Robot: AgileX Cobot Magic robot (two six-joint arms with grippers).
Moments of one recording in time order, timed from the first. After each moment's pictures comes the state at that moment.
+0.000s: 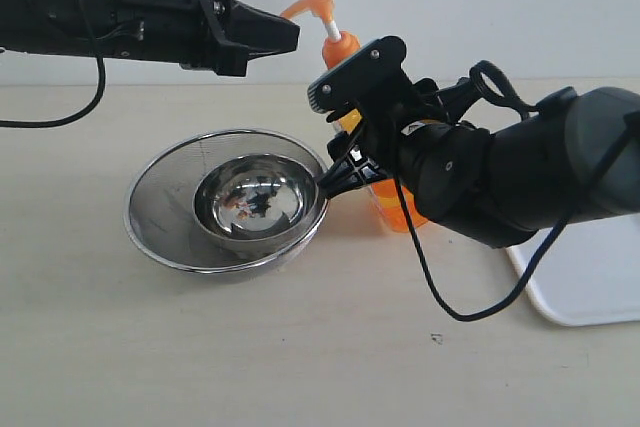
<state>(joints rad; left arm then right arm) -0.26 1.71 -1.14 -1.62 0.79 1.83 0.73 1.82 -0.91 0.87 -0.57 -1.04</state>
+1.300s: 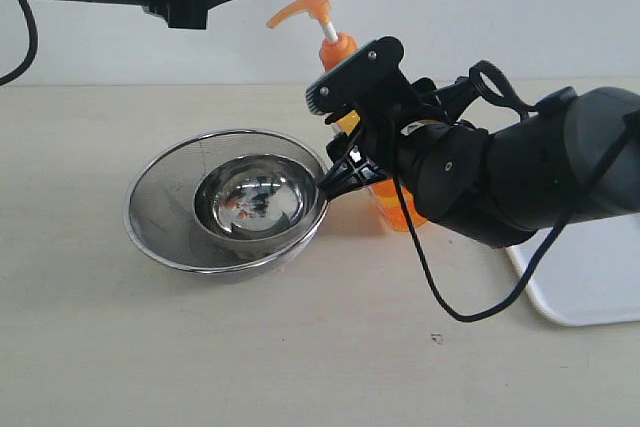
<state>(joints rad) -0.26 1.54 -1.15 -1.54 0.84 1.80 0.73 1.82 -0.91 0.86 -0.57 -1.05</state>
